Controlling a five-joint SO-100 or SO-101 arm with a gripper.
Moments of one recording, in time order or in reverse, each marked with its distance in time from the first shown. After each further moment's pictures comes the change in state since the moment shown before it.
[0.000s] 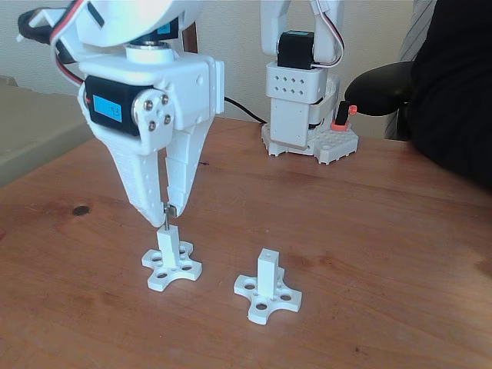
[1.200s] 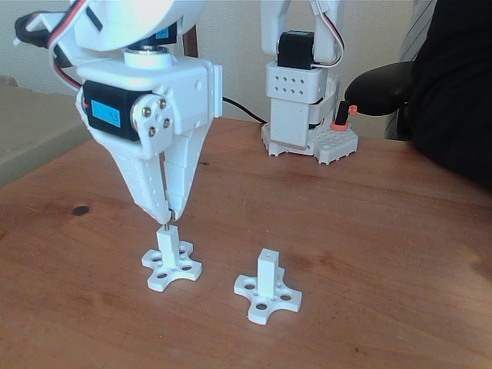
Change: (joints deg) arm 0.0 -0.4 0.1 -3.0 -0.9
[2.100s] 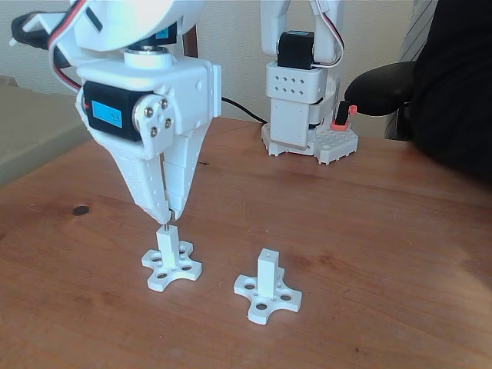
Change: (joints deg) arm 0.0 0.0 0.0 0.0 -1.2
